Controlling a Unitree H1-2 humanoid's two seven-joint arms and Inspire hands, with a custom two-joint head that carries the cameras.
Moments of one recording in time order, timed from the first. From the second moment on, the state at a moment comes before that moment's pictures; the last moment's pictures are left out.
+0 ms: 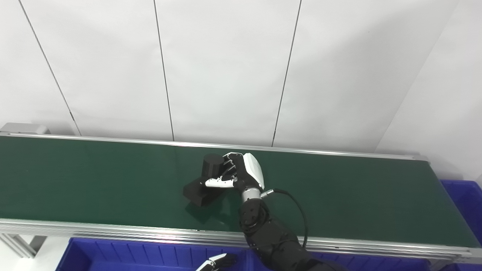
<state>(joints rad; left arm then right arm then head) 0.24 0.18 -0.68 0.05 0.26 -0.44 0.51 -0.84 0.18 0.25 1.26 -0.37 -0.16 -0.50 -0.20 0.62</state>
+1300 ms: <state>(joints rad) 0.19 0.17 -0.56 0.09 0.14 -0.44 0.41 -0.02 -0.08 0.14 -0.11 -0.43 -0.02 -0.24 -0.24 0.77</state>
